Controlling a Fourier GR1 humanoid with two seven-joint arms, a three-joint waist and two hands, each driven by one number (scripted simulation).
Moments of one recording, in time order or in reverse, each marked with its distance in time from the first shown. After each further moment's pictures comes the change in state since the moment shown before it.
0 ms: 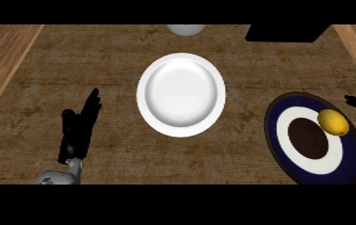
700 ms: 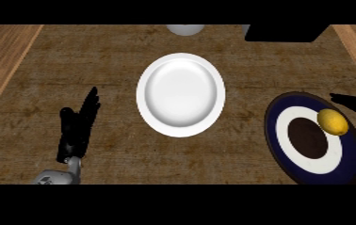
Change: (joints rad) left arm -0.002 -0.015 0.028 -0.010 -0.021 -0.017 0.020; right arm -0.105 0.071 0.029 0.142 0.082 -0.034 -0.010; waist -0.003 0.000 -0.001
